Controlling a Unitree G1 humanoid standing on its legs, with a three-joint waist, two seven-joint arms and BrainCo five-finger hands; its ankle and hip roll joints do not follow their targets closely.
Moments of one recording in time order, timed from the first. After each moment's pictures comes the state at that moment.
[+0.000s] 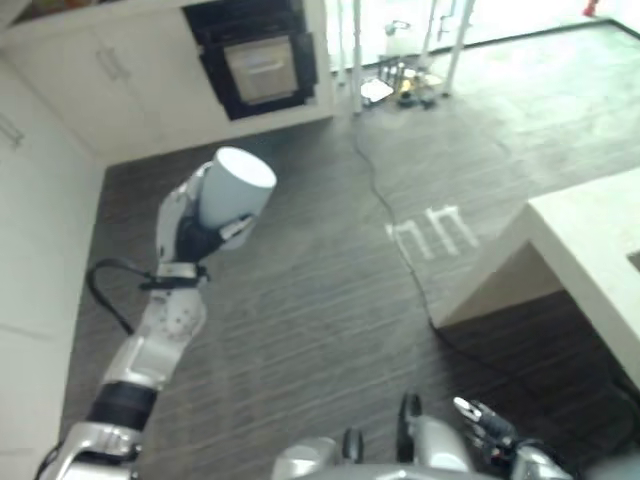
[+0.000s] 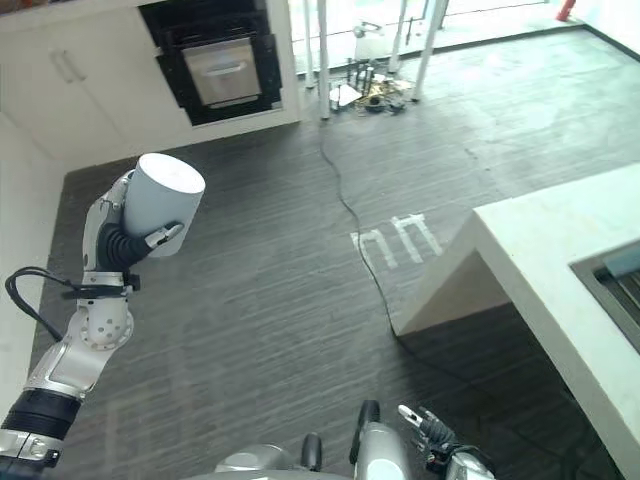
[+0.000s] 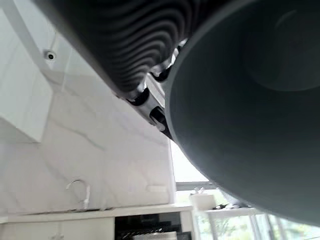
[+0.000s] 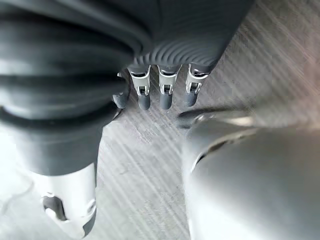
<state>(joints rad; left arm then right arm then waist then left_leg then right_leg) -0.18 0.66 -0.08 0.17 0.37 -0.34 0.53 -0.04 -0.30 -0.01 1.18 0.47 0.01 0.23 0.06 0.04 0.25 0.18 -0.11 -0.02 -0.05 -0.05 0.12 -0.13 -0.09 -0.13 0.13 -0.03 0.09</state>
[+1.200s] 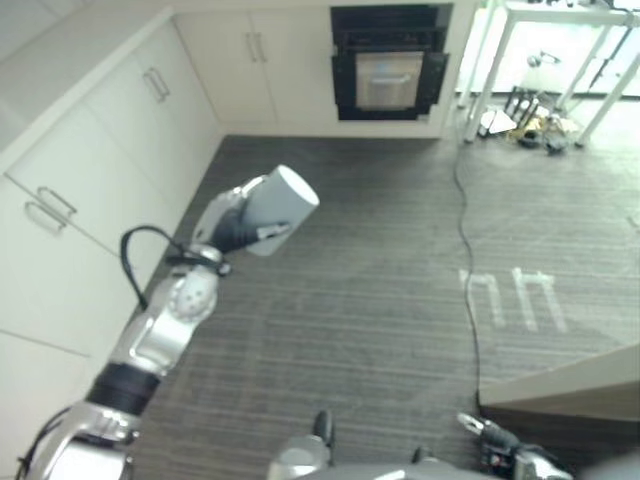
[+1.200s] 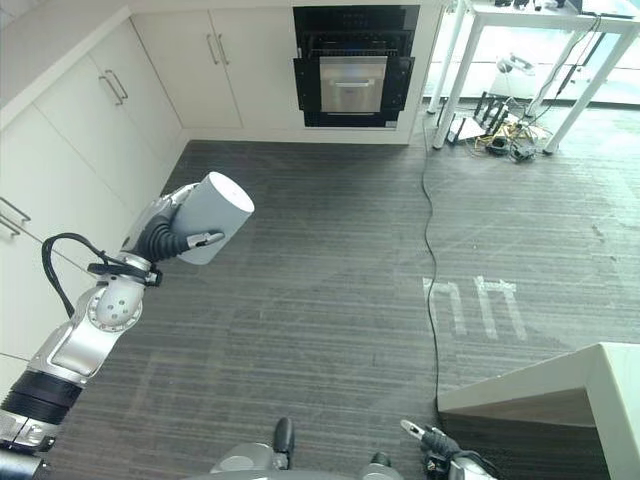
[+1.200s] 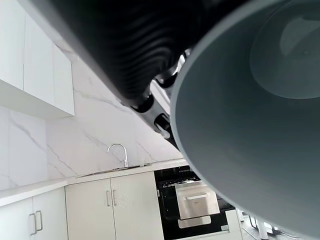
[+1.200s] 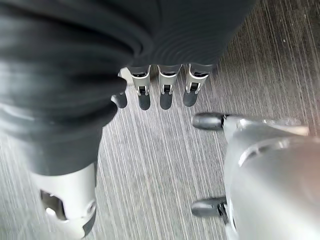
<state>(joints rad) -0.24 0.73 -0.20 0.05 0.29 -0.18 0.21 -0.07 -0.30 0.03 1.26 0.41 0.04 0.20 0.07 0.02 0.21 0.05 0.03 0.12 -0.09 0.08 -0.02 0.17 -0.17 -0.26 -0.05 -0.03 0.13</state>
